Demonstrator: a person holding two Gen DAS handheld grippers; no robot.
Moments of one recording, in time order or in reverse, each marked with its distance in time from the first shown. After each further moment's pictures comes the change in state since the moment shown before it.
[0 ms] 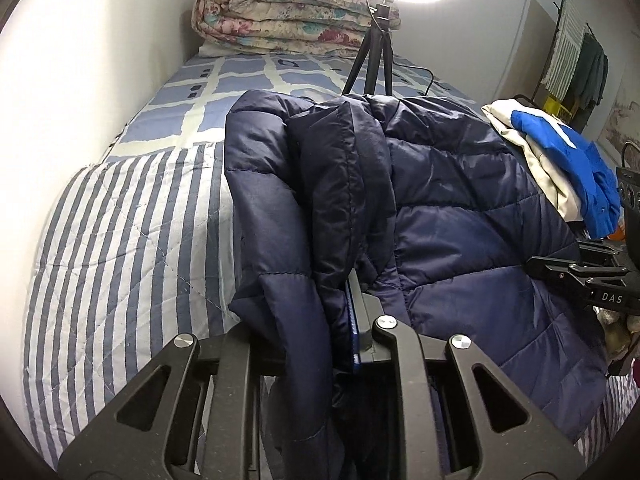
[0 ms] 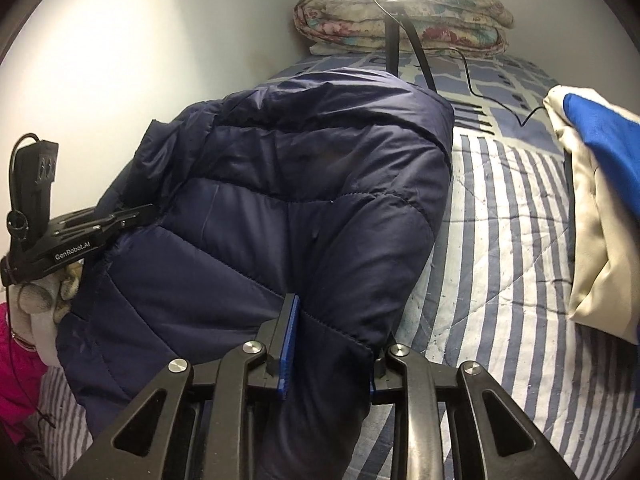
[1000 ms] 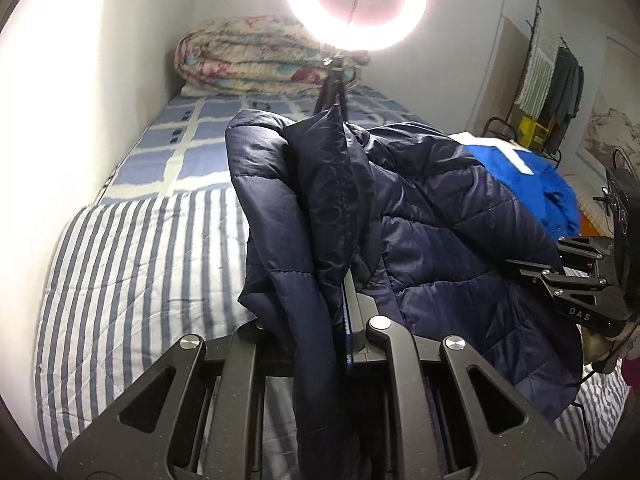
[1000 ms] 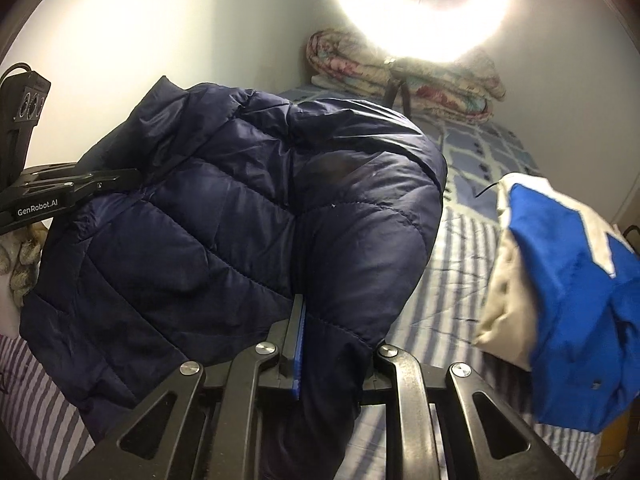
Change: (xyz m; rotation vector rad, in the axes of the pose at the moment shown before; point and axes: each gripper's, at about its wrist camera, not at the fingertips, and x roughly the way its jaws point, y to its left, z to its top) left arm -0.065 -0.045 0.012 0.029 -0.119 -0.068; right arm -0.066 0.025 -0.008 -0.196 -0.099 -0.197
